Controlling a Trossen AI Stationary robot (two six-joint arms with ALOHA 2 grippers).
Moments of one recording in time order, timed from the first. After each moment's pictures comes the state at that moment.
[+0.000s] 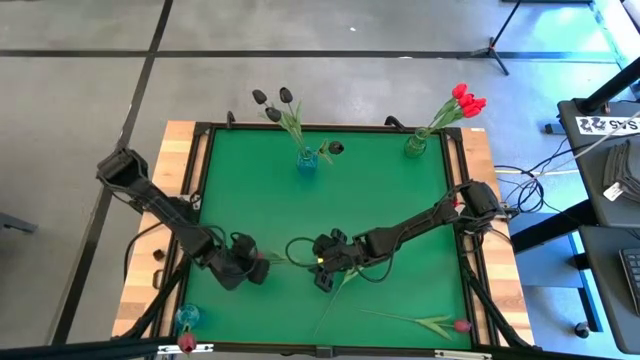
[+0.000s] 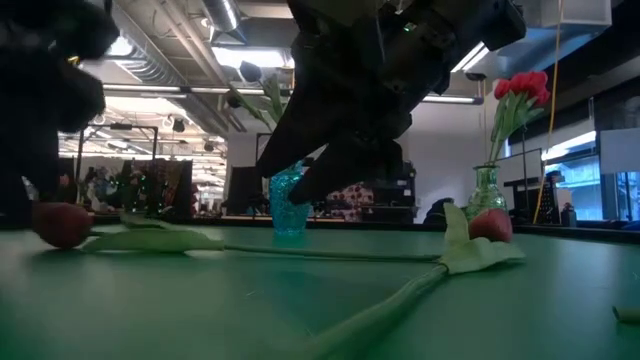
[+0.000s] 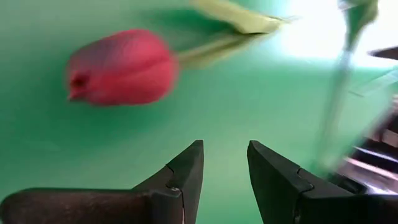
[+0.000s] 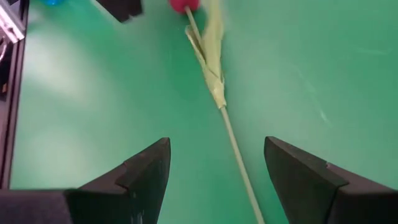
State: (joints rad) left arm -0.69 1.39 0.59 -0.19 -0.32 -1.94; right arm 0.34 1.99 1.26 -0.06 0.20 0.68
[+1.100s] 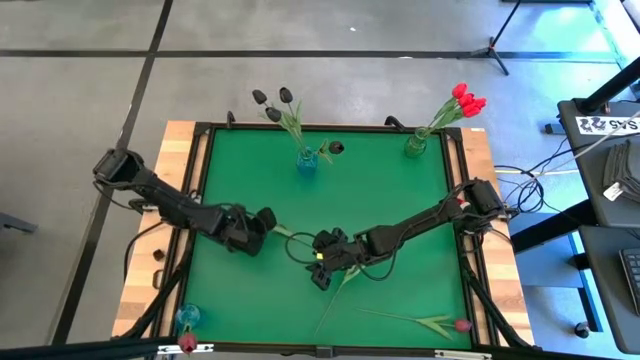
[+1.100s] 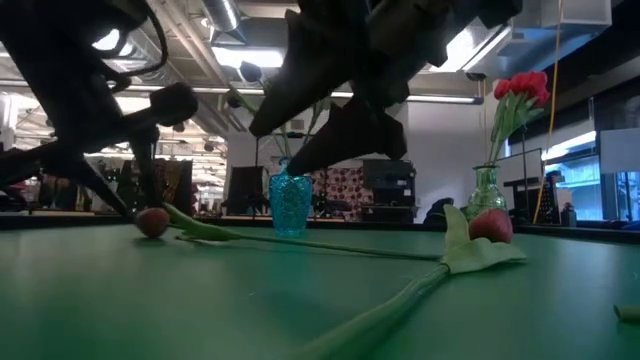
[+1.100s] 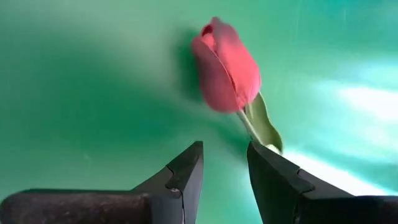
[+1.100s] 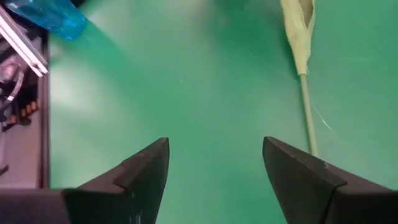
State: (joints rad) left arm -0.38 1.36 0.59 -0.47 -0.46 -2.38; right arm 0.34 1.95 1.29 -0.09 0.21 0.78
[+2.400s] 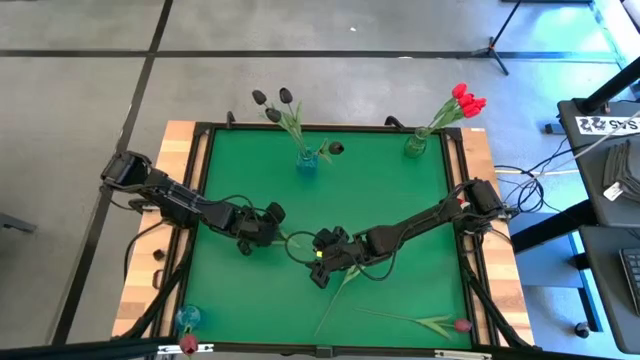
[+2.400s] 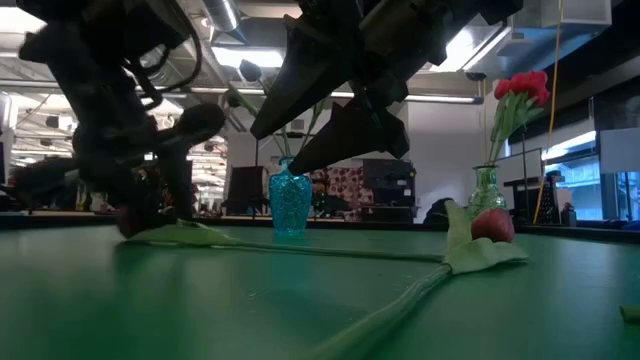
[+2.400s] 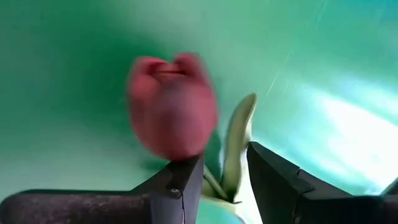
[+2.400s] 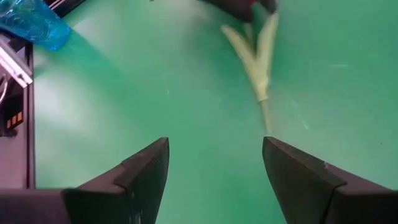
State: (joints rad) left arm -0.26 1.46 0.60 -0.25 -0.34 -2.50; right arm 0.34 1.96 1.31 -0.13 0.25 0.81
